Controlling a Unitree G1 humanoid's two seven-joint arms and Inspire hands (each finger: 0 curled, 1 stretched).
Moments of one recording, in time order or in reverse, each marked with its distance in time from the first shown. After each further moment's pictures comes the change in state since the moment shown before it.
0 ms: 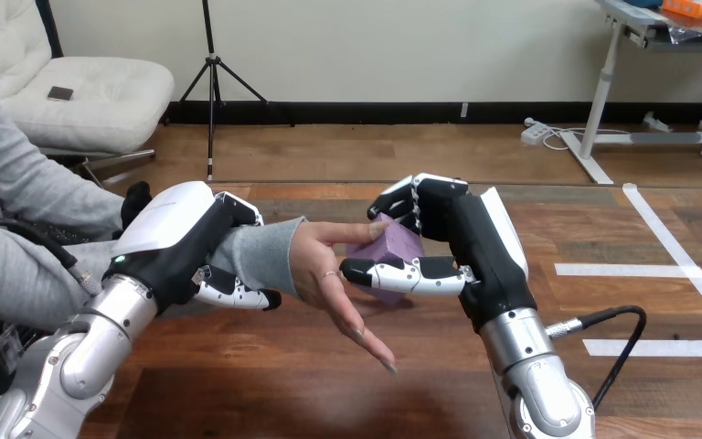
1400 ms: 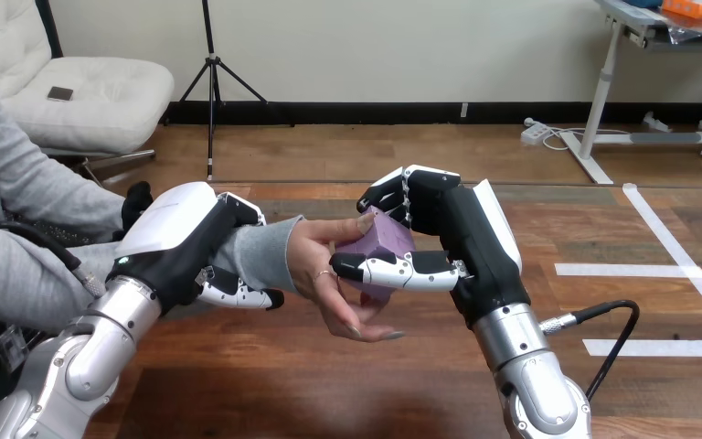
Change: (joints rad) left arm 0.000 -0.011 0.000 0.005 0.012 0.000 0.011; right arm 0.016 0.008 0.022 -0.072 0.014 0.047 0.011
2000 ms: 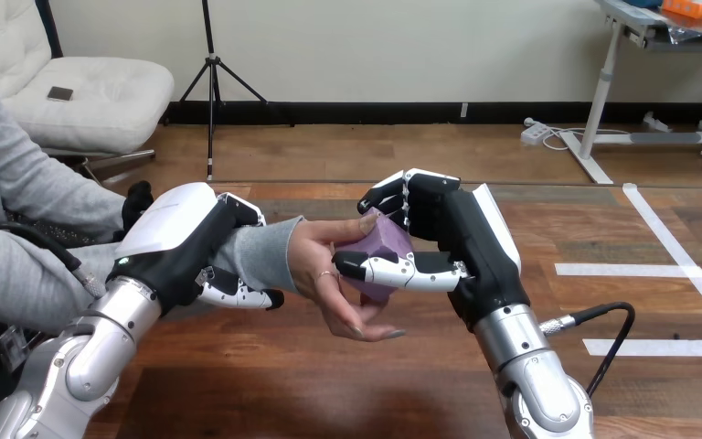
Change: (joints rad) left arm 0.000 -0.001 0.000 0.002 0.000 0.000 0.001; right arm 0.002 -0.002 -0.002 -0.009 0.062 0.057 0.048
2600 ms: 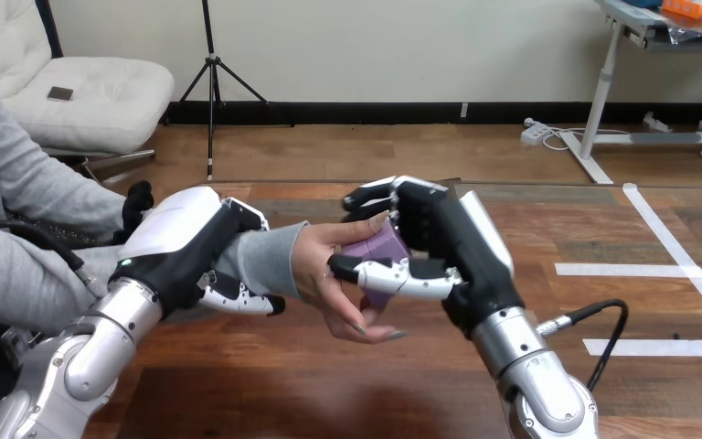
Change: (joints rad) left arm 0.008 0.009 0.000 -0.027 0.000 0.005 -0.058; right arm 0.032 -0.020 0.007 -0.089 0.003 0.116 0.076
